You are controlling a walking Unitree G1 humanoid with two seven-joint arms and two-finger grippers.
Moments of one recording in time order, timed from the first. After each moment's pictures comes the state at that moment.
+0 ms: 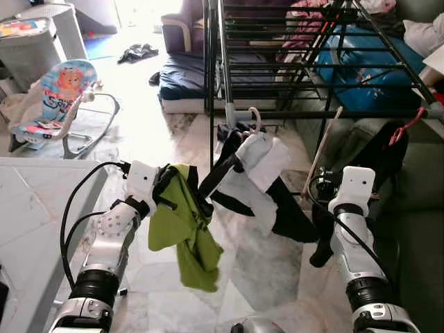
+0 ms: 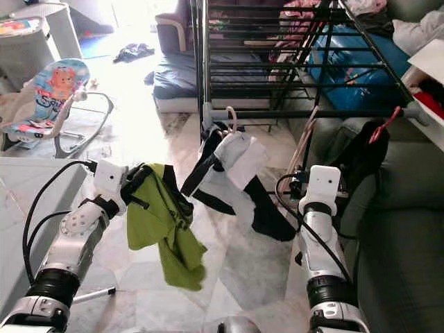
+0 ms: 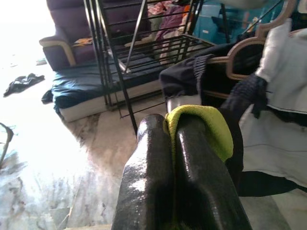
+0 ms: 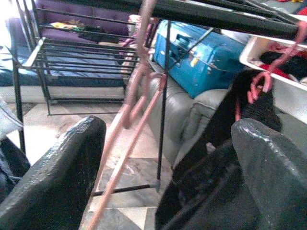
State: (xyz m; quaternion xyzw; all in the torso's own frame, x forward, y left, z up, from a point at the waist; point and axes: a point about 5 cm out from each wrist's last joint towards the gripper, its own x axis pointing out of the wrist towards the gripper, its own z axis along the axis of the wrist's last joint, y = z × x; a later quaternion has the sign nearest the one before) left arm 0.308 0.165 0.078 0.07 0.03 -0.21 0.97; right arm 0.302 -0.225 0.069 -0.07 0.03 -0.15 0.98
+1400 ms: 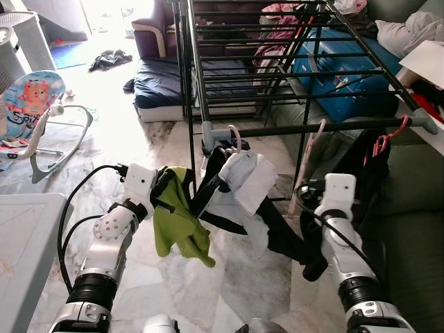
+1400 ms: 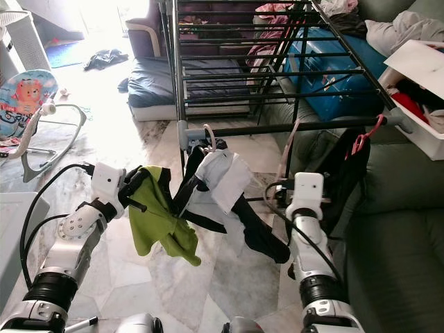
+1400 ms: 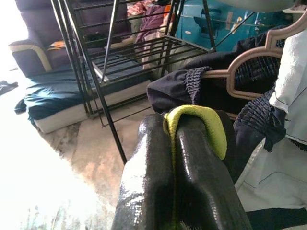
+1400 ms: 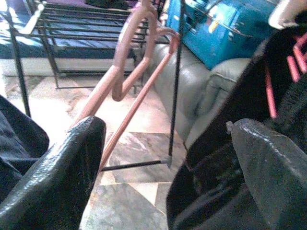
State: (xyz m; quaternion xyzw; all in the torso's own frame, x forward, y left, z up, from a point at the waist) left arm 0.304 0.169 0.075 0.07 0.04 -0.20 0.98; right arm 0.304 -0.200 0.047 -0.06 0.10 -0.08 0.99
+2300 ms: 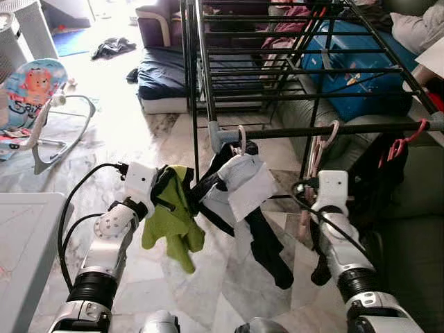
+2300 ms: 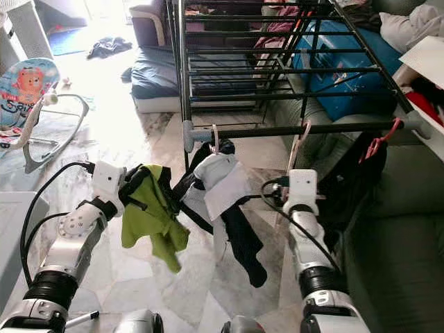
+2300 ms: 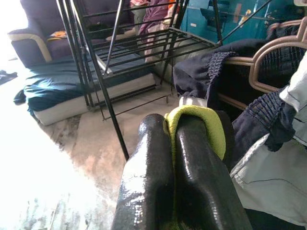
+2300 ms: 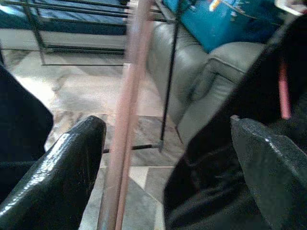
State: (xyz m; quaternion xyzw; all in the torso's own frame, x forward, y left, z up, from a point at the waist) left arm 0.304 0.168 0.076 0.06 0.04 -0.21 0.98; right arm 0.307 -0.216 0.046 -0.07 0.14 -0.10 0.98
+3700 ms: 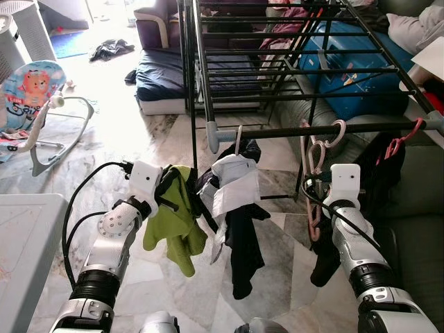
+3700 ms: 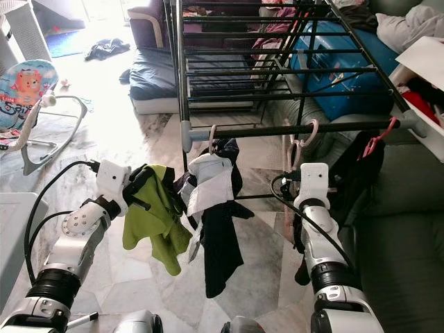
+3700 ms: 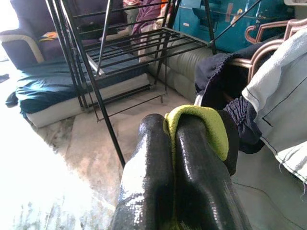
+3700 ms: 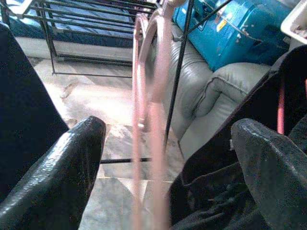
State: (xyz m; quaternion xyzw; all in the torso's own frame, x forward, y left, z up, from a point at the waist) left arm 0.306 0.161 0.076 0.07 0.04 -0.22 0.97; right arm 0.314 -0.228 0.059 -0.10 0.12 -0.07 0.99
